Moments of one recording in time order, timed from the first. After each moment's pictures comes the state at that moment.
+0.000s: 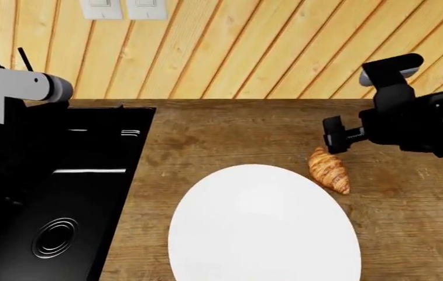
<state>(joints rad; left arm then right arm) -0.79 -0.55 -0.20 0.53 -1.19 -1.38 -0.41 1.32 0.53 -0.51 0.39 0.53 1.40 -0.16</state>
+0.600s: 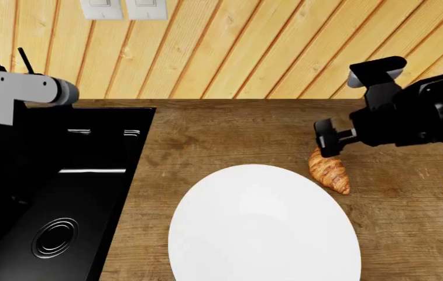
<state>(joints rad) -0.77 -0.57 -0.15 0.50 -1.16 -1.33 -0.39 1.42 0.50 -0.60 0.49 0.57 1.46 -0.26</state>
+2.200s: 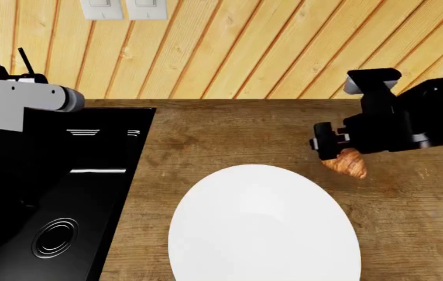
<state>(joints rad) -0.73 -0.59 -0.10 0.46 -1.14 -1.25 -0.38 1.39 0.48 -0.52 0.53 0.68 1.50 -0.20</state>
